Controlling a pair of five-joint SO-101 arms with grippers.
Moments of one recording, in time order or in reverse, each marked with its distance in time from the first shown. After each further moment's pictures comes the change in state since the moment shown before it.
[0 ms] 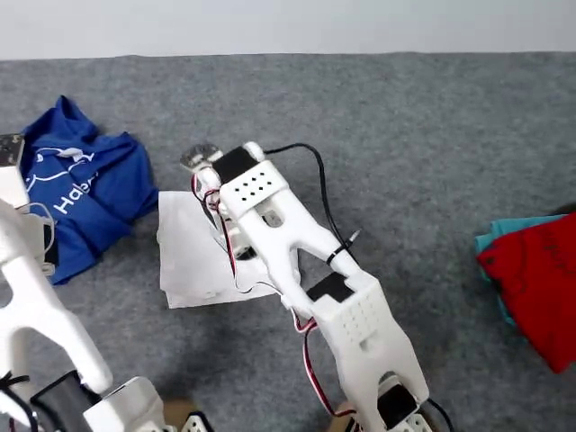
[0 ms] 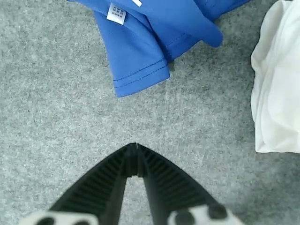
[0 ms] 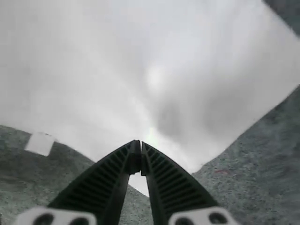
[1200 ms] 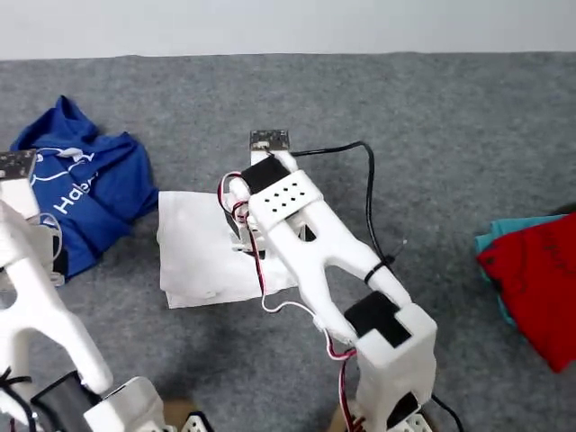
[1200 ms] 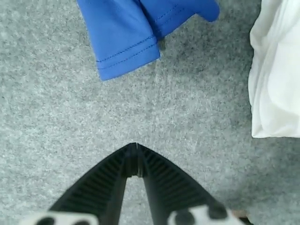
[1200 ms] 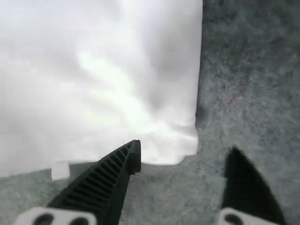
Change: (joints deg) left arm 0.0 0.0 5.6 0.0 0.0; right arm 2.1 -20.4 29.8 -11.8 -39.0
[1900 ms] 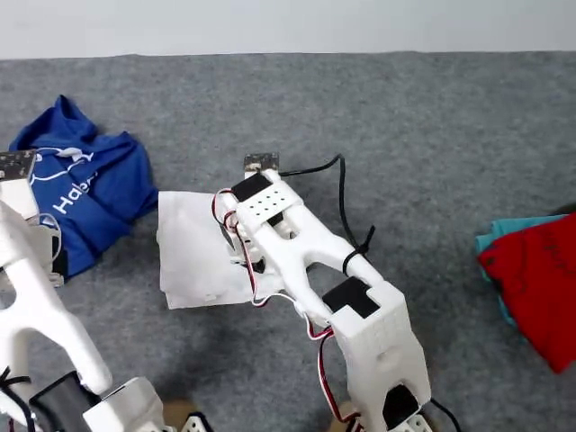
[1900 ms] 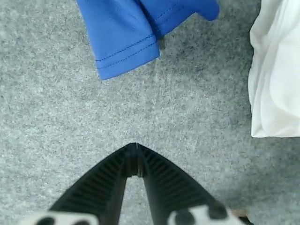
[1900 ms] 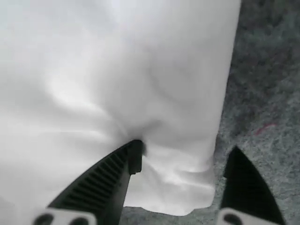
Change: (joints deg) left arm 0.0 -0.2 0.1 0.0 0.0; right arm -0.5 13.0 -0.2 -7.3 0.0
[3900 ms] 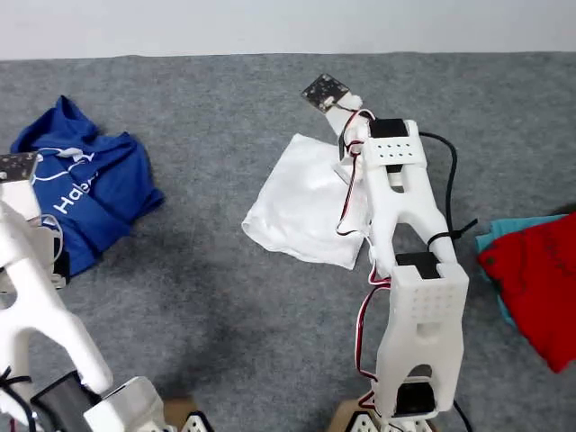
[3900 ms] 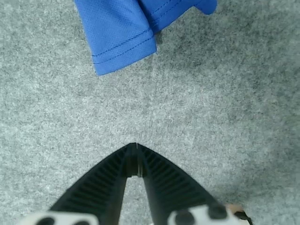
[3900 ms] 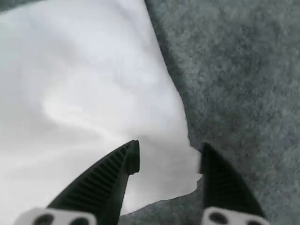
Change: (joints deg) left arm 0.0 0.0 -0.6 1.6 0.0; right arm 30.7 4.0 -14.3 -17.9 70.0
